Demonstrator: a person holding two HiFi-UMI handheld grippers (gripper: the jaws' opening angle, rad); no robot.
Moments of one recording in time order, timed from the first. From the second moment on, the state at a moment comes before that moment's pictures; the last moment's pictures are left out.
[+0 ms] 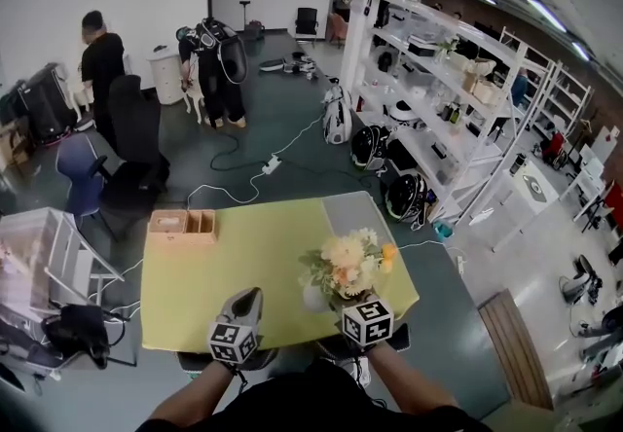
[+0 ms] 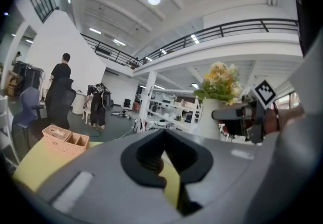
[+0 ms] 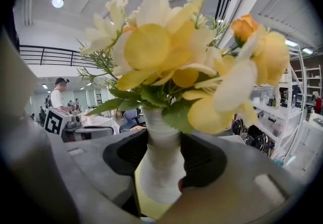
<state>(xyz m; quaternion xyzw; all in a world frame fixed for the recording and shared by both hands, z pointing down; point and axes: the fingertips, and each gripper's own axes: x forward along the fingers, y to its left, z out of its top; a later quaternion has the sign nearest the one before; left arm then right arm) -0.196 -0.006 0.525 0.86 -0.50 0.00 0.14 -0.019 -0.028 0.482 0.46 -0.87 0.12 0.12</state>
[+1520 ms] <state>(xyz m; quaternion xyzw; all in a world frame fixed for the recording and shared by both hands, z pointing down) -0.161 -0.038 0.557 0.87 -0.47 0.00 0.18 0.005 -0.055 0.514 0.47 -0.86 0.14 0.12</state>
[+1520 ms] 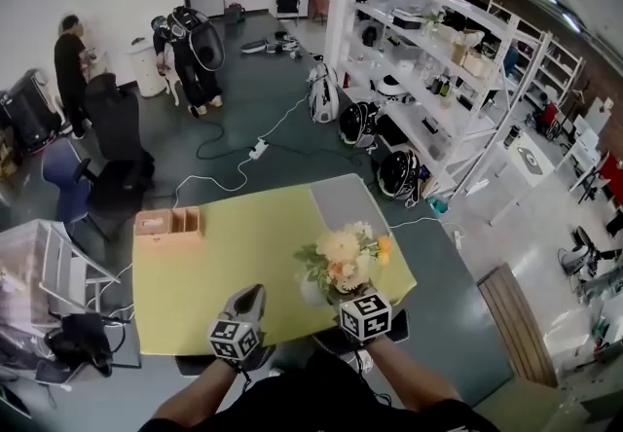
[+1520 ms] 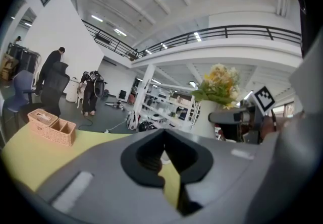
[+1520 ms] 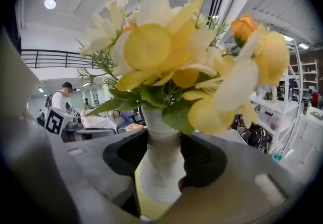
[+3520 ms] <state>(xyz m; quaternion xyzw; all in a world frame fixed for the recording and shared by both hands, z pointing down) -0.044 -0.148 0.736 0.79 -0.52 0.11 0.30 0.230 -0.451 0.736 0.56 -0.81 0.12 0.14</state>
